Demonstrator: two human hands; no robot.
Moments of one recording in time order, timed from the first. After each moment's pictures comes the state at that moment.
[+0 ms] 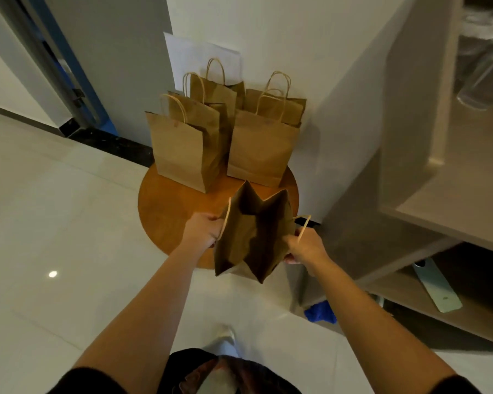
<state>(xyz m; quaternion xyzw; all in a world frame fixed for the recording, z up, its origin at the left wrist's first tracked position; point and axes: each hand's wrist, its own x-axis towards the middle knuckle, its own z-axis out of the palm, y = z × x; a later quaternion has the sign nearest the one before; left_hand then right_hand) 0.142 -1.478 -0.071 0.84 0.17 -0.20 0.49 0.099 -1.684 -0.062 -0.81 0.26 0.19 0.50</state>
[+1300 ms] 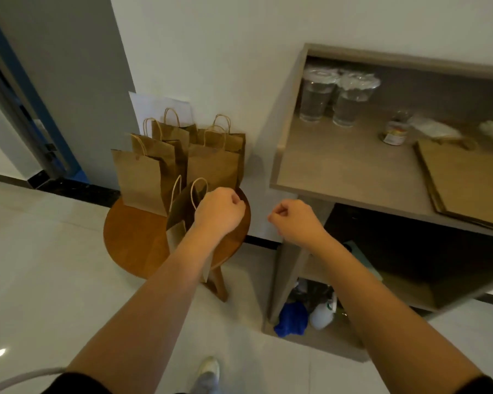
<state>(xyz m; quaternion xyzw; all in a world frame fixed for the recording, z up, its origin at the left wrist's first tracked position) 0.034 -1.617 0.061 0.93 -0.08 -0.01 0.35 -0.007 -1.775 0.058 -0.92 0.11 0.03 0.38</state>
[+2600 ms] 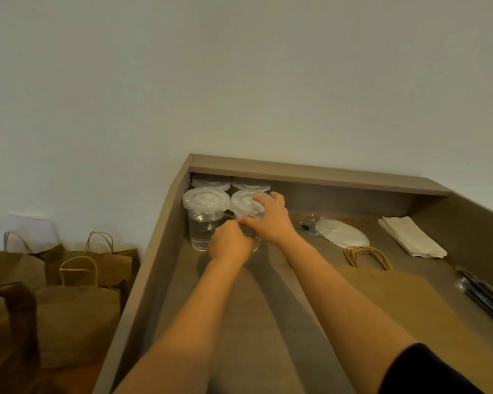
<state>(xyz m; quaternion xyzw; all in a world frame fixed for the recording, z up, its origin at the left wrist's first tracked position) 0.258 -1.928 0.147 0.91 -0.13 -0.01 0.40 0.245 -2.029 0.170 -0.92 0.15 -0.18 0.33</state>
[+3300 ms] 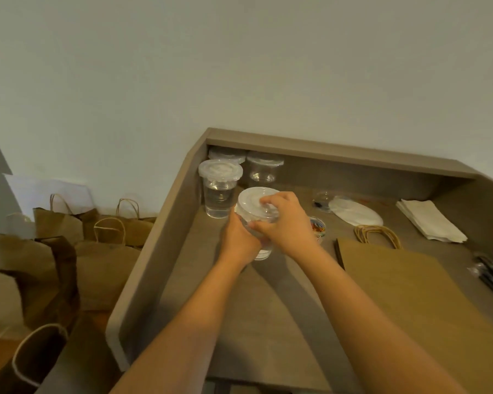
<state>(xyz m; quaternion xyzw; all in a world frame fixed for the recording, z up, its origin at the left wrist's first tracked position) 0.211 -1.916 0.102 0.72 -0.13 -0.05 0.68 0.159 -2.001 0.161 -0.93 0.09 -0.19 0.31</state>
